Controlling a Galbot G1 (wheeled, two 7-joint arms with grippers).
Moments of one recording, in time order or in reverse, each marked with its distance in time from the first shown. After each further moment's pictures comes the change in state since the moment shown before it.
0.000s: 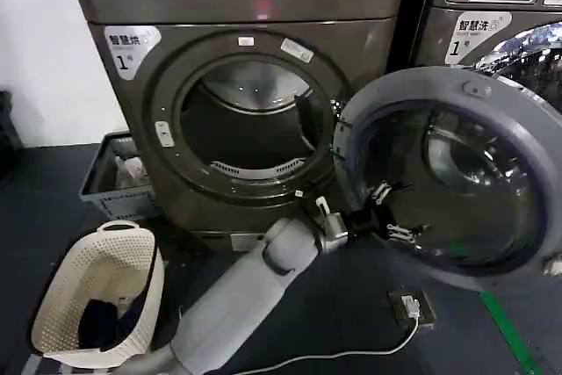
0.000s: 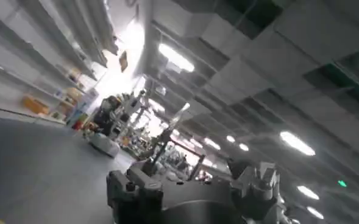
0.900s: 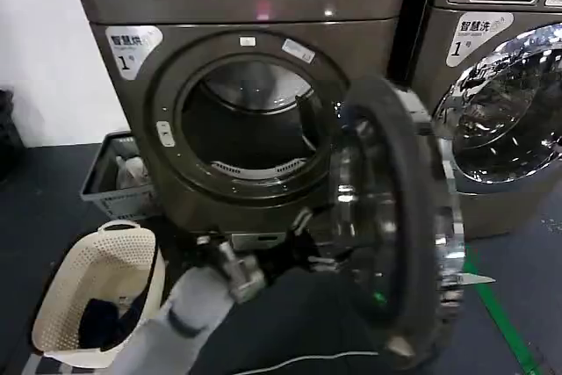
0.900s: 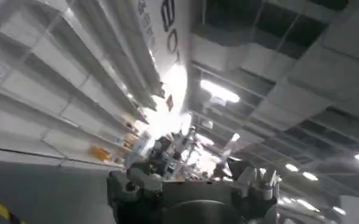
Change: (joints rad) left arm 0.348 0.308 -0.225 -0.415 -0.042 -0.007 0.011; right arm 0.025 0.002 -0.073 0.052 0.085 0.073 -0.110
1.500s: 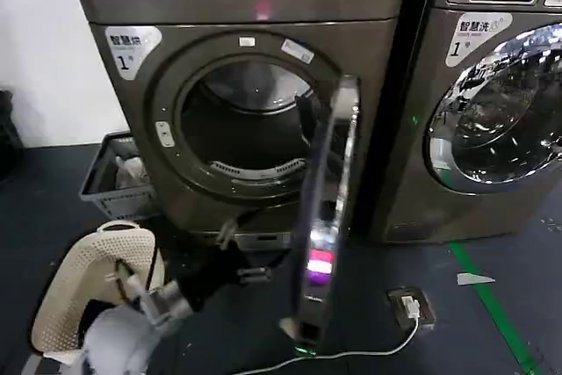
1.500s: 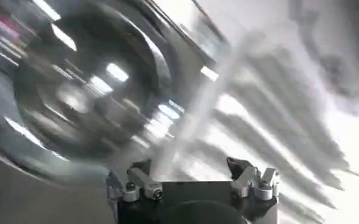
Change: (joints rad) left arm 0.340 0.132 -0.356 -0.225 -0.061 -0.025 0.017; right arm 0.030 0.001 -0.221 0.172 0.085 0.107 -0.311
